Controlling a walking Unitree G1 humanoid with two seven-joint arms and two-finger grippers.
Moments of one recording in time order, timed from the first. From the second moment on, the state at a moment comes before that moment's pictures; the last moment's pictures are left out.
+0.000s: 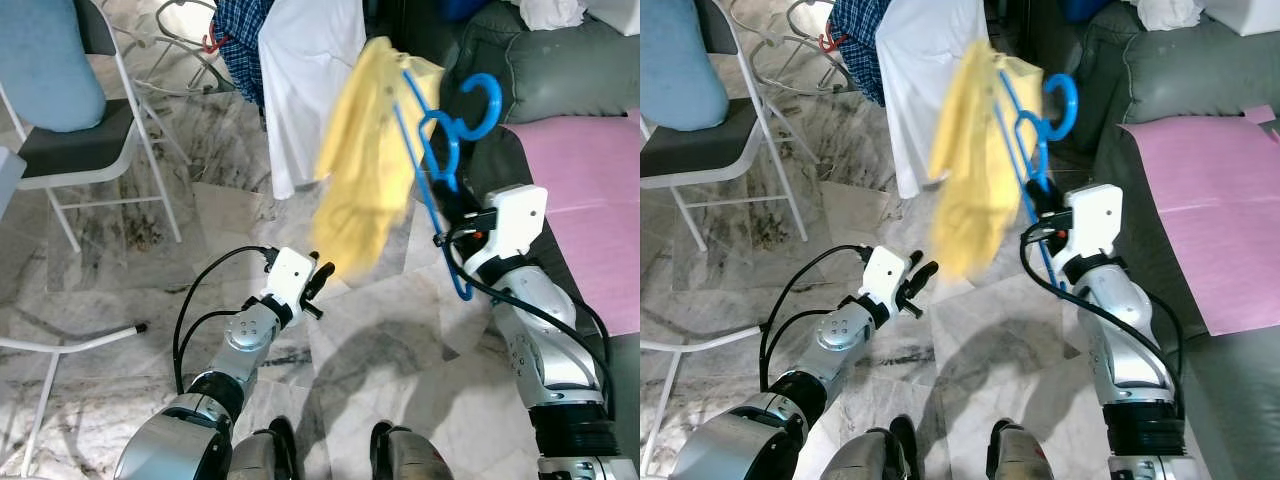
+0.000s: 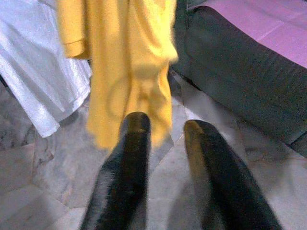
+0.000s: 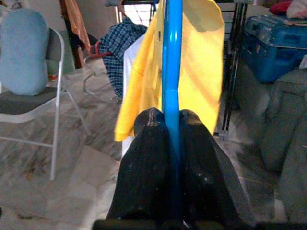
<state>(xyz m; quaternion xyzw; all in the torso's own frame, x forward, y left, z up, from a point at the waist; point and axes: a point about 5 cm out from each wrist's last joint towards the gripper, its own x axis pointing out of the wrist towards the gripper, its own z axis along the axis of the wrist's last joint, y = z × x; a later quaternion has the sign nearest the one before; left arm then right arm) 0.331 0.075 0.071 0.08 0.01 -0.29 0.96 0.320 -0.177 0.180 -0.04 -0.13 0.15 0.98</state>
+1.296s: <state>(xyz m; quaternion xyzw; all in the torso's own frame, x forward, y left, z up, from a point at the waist) 0.375 0.089 0.149 0.09 -0.12 -0.16 0.98 0.261 -0.142 0.155 -0.03 -0.09 0.30 0.95</state>
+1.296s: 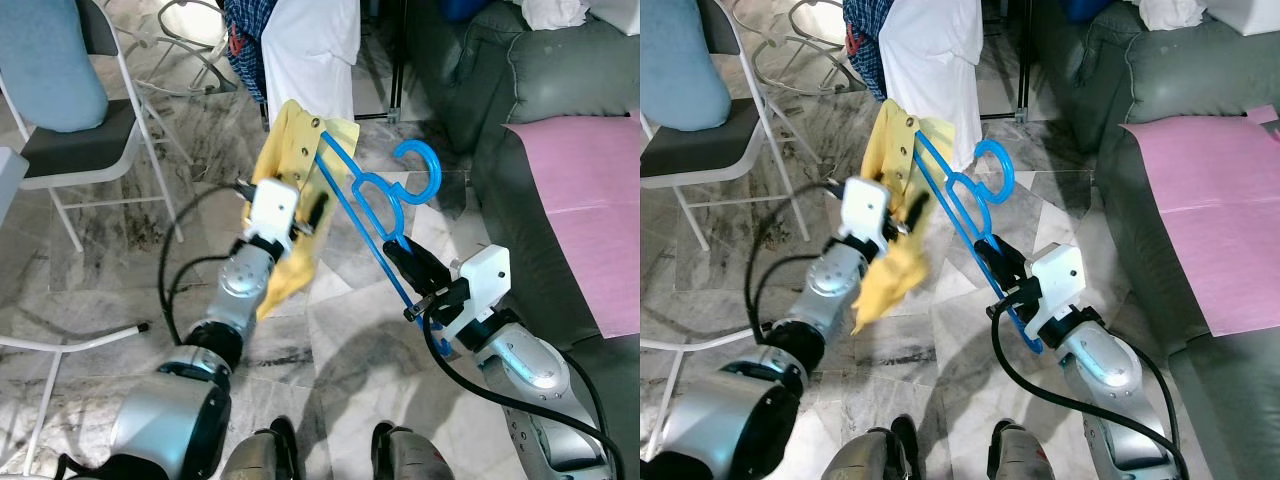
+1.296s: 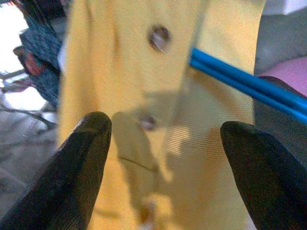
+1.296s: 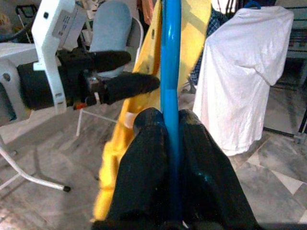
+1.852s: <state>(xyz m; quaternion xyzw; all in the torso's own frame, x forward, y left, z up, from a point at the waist) 0.375 0.078 0.153 0.06 -0.12 -0.18 0.97 0.254 -0.141 0.158 -0.03 -0.07 0.33 0.94</state>
